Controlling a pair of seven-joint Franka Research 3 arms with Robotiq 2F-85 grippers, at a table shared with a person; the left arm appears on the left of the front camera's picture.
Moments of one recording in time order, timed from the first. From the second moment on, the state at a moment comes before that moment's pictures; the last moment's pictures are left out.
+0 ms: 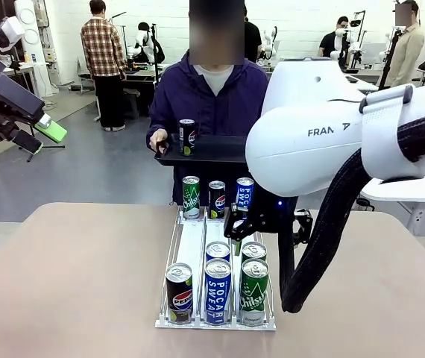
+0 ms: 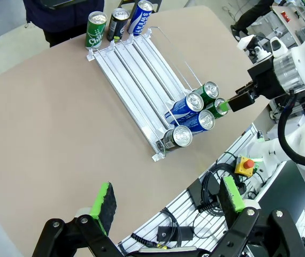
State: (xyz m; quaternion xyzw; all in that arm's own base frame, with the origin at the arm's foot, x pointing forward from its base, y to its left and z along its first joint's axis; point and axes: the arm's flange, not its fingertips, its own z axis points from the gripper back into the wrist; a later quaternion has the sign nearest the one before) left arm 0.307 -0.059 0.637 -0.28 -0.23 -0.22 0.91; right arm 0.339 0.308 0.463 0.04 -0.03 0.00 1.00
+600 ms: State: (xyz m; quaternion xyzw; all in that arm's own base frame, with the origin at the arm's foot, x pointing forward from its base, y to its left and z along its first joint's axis) left arm 0.307 -0.059 0.637 -0.28 -0.23 -0.22 0.91; right arm 0.346 0.312 0.438 0.03 -0.01 0.00 1.00
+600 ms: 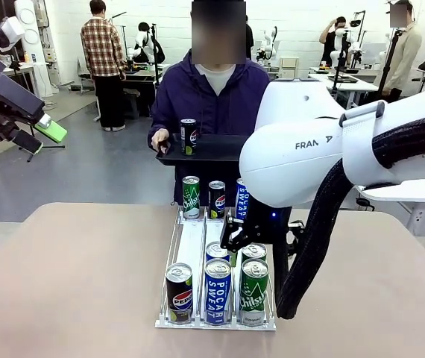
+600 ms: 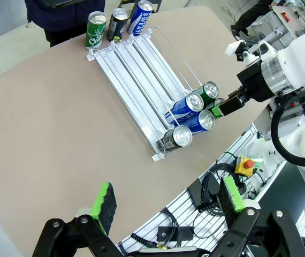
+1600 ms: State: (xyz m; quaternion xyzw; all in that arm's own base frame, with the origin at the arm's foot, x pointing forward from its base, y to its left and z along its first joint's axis) left arm 0.307 -0.059 0.637 -0.28 -0.23 -0.22 0.91; right arm 0.355 0.307 0.415 0.03 0.02 0.00 1.00
